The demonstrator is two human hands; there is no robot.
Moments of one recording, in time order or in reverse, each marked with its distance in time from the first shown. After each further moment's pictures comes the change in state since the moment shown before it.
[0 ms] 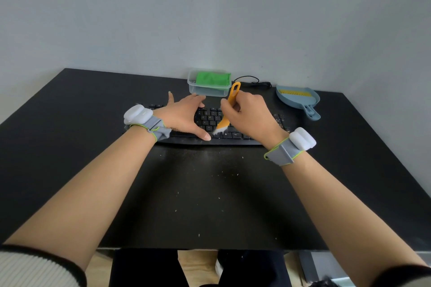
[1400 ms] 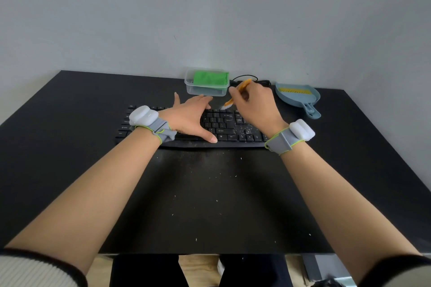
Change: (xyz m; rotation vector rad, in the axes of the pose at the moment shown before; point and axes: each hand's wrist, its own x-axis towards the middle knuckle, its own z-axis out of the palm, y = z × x) left_hand 0.010 0.017 0.003 0.039 -0.016 0.057; right_hand 0.025 0.028 -0.003 0.012 0.141 0.057
